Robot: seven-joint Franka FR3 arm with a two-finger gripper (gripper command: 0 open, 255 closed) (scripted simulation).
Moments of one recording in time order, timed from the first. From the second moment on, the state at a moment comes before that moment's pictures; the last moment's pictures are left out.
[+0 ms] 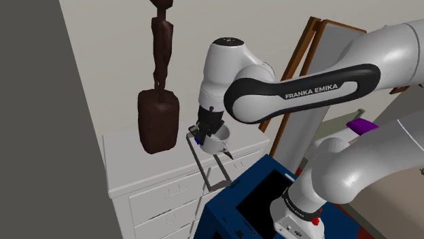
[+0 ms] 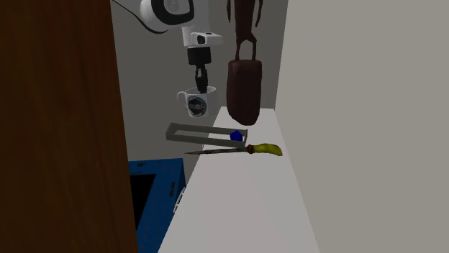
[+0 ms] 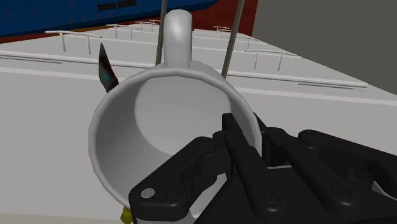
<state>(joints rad) 0.20 -0.43 0.40 -2.50 0.09 2.12 0.62</state>
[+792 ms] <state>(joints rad) 0.19 -0.36 0.43 -2.56 0.07 2.25 0.65</state>
